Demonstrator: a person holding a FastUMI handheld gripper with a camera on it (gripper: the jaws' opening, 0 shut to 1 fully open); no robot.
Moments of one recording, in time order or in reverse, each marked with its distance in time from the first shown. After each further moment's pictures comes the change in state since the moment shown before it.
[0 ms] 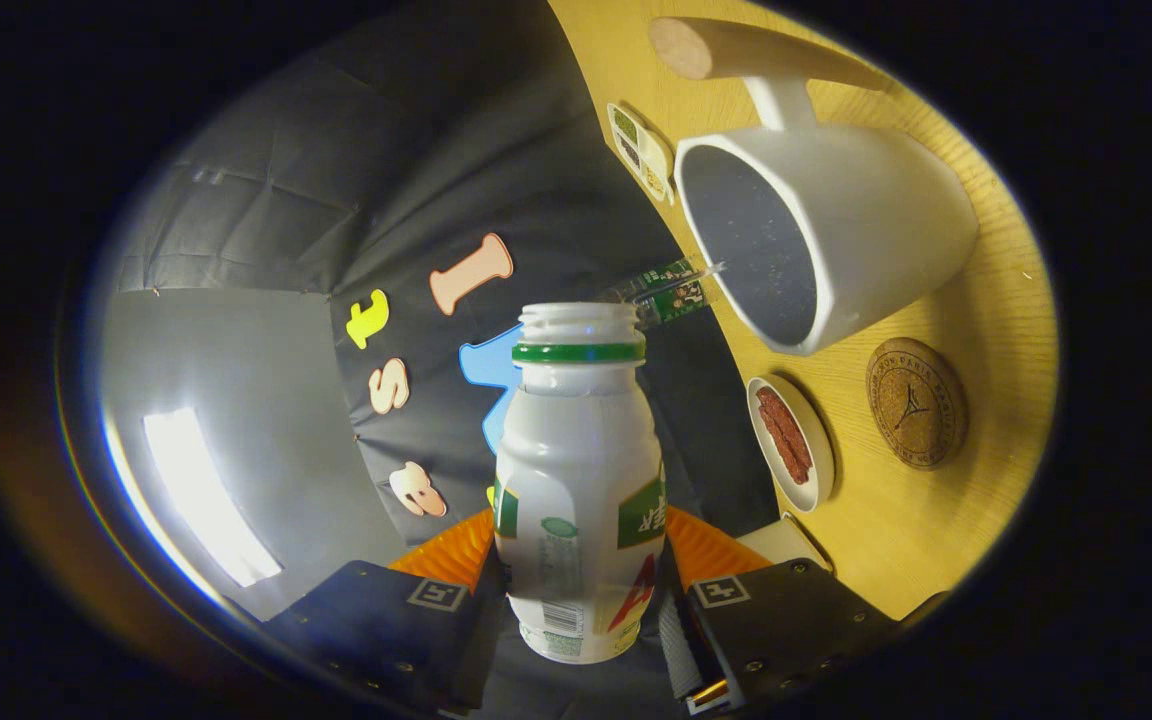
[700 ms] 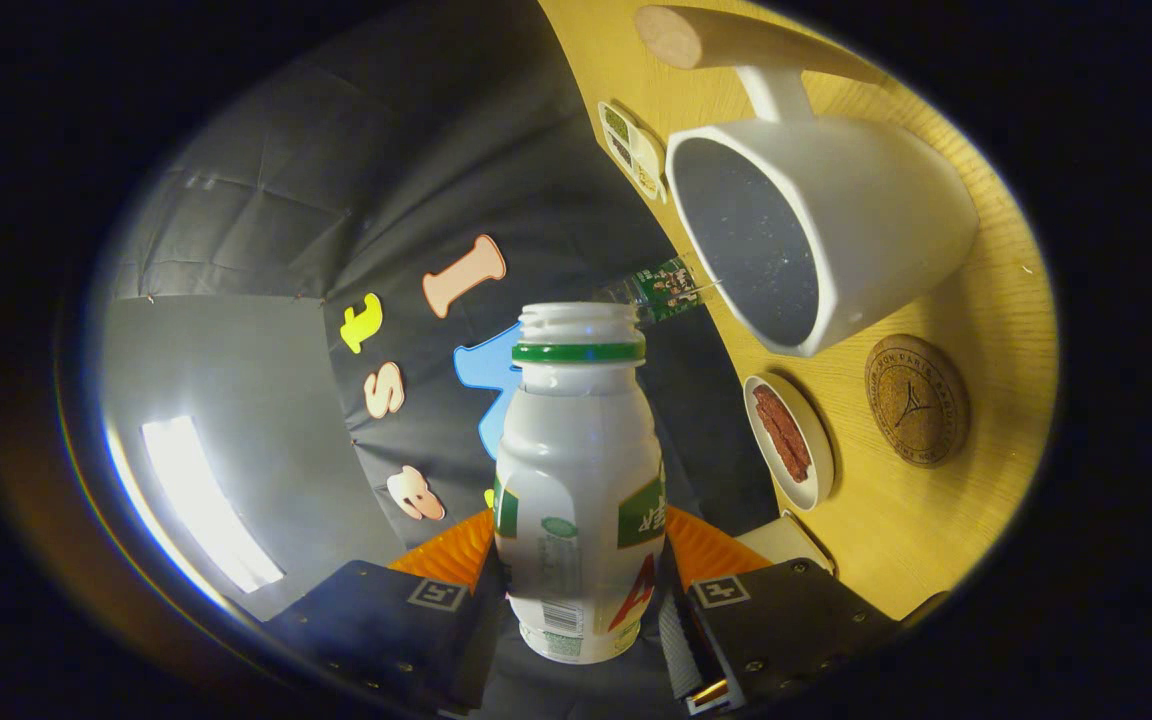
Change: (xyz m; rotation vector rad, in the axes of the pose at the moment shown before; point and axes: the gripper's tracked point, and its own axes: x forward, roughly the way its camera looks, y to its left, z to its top) arm 0.001 -0.002 0.001 0.022 -0.007 -0.008
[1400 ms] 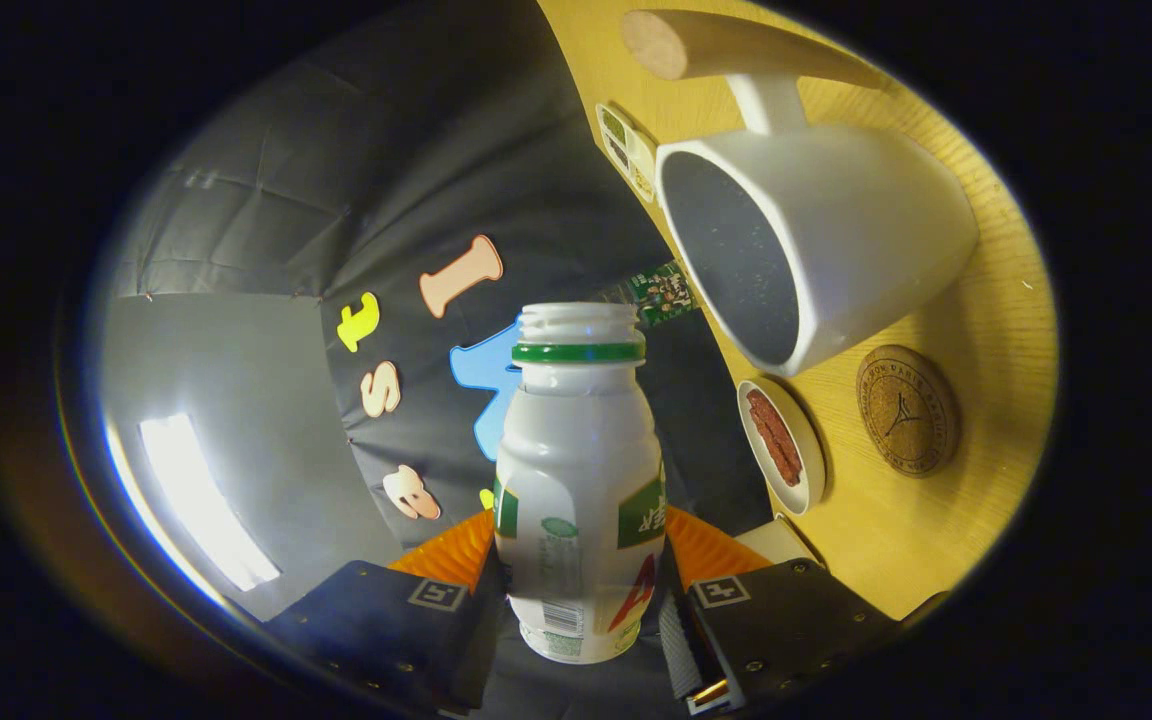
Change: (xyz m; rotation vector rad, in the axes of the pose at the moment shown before) arm -0.001 -0.005 0.000 -0.021 0.005 -0.017
